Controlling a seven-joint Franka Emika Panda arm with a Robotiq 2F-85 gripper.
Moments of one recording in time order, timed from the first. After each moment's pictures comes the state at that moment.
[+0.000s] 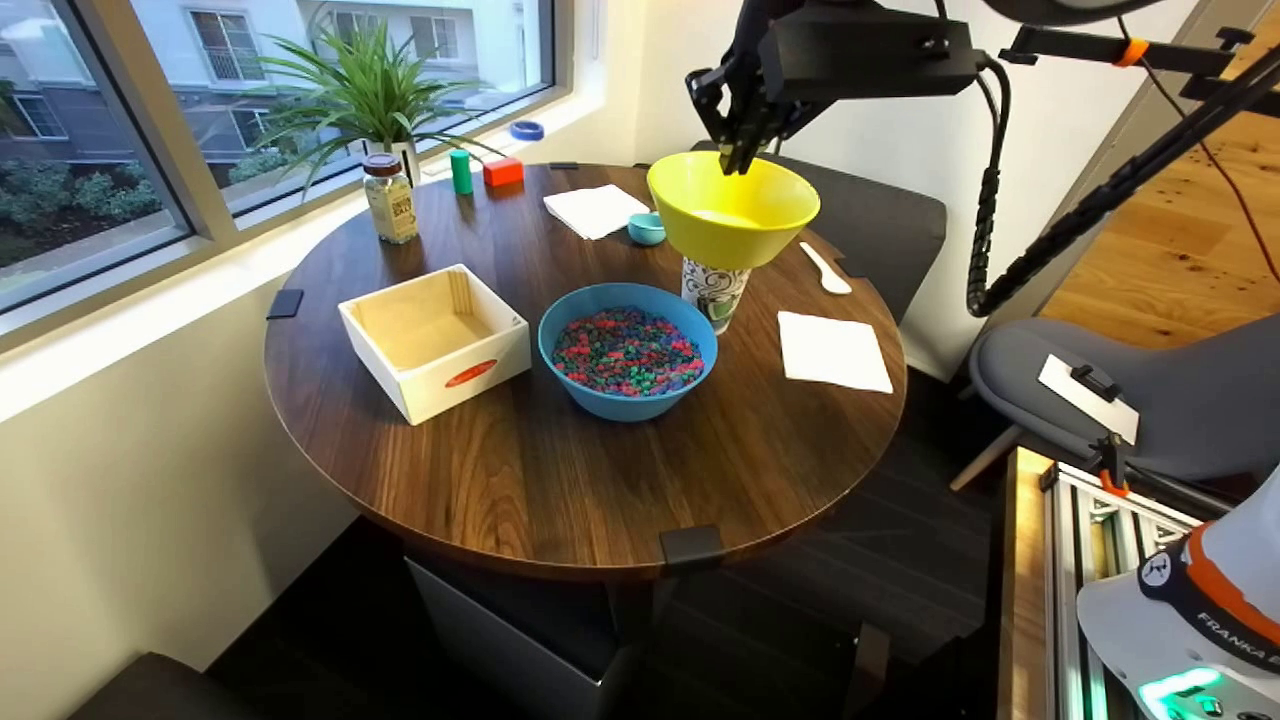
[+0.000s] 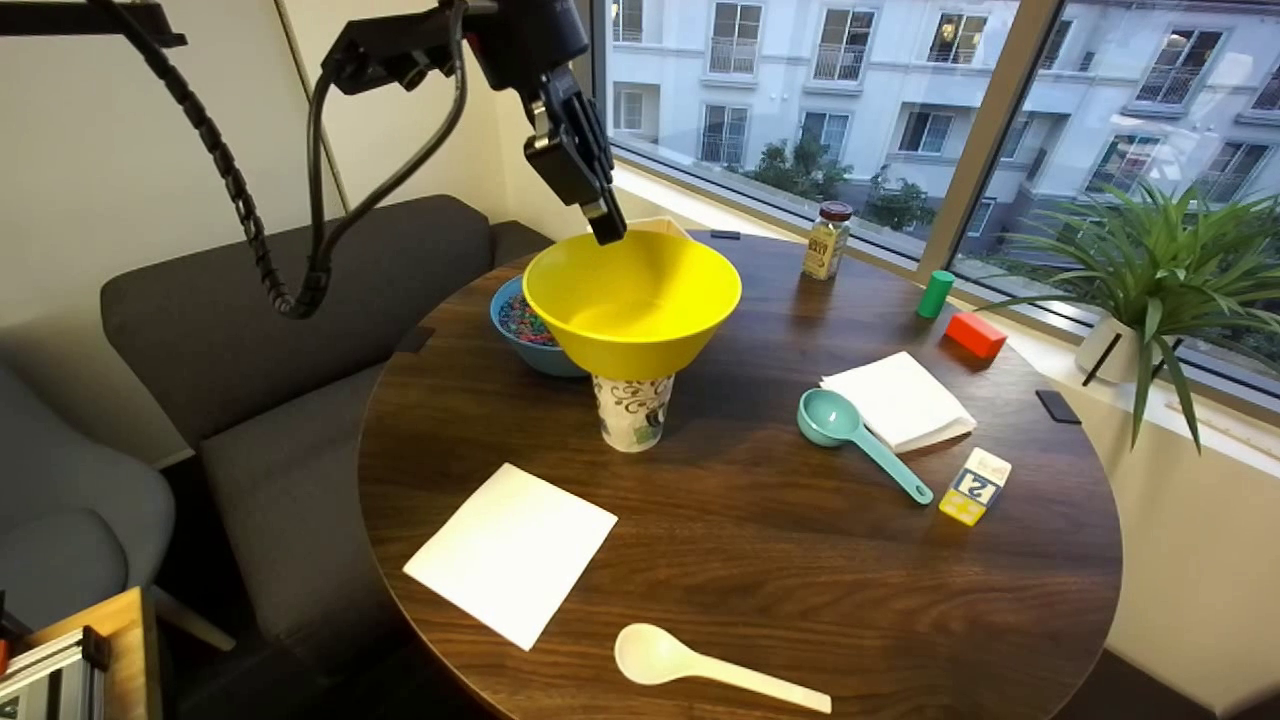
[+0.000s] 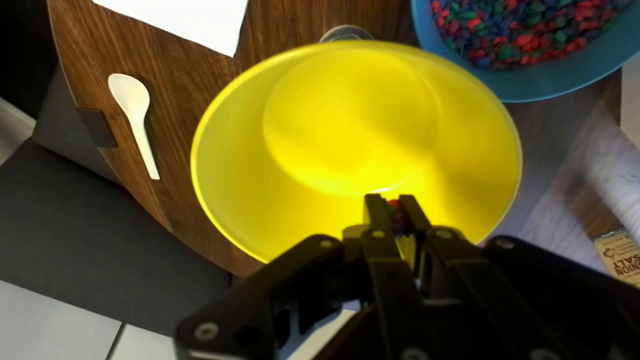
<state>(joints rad) 0.07 -0.11 0.14 -1.94 -0.42 2.01 1.10</state>
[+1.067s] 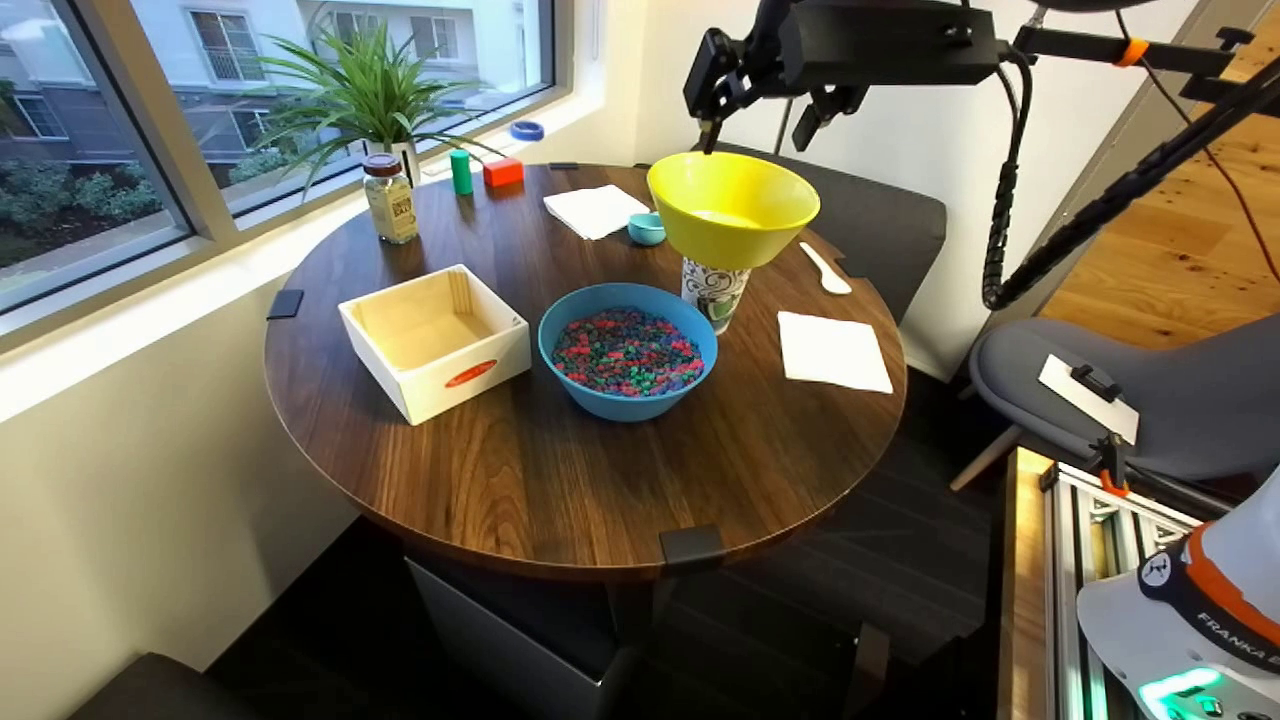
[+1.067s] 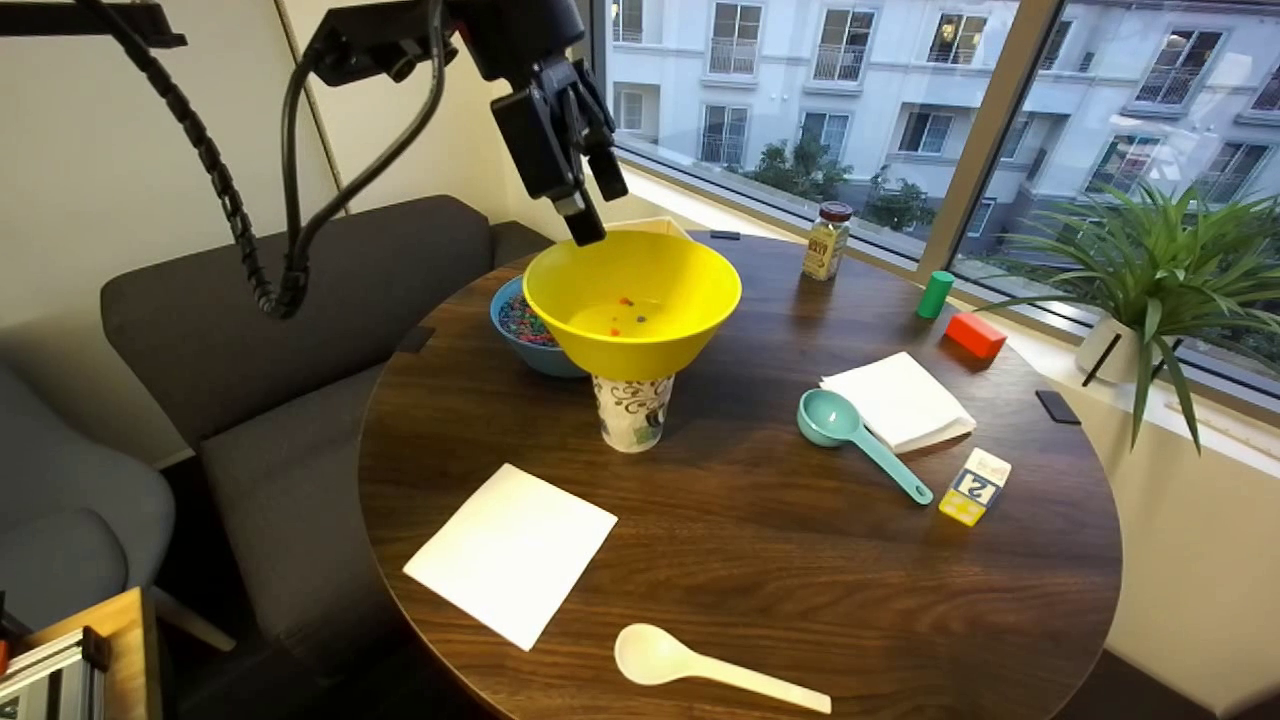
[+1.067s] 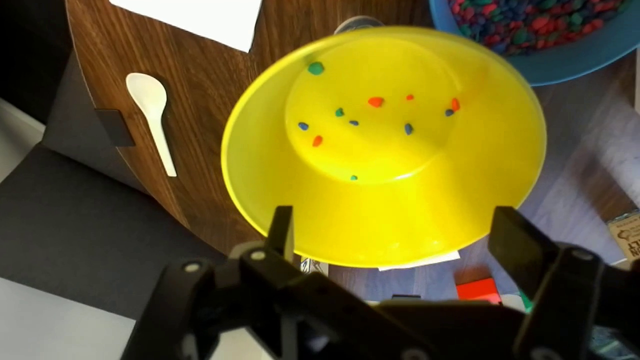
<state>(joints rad) 0.06 -0.16 0.14 -1.96 -0.42 2.01 1.11</state>
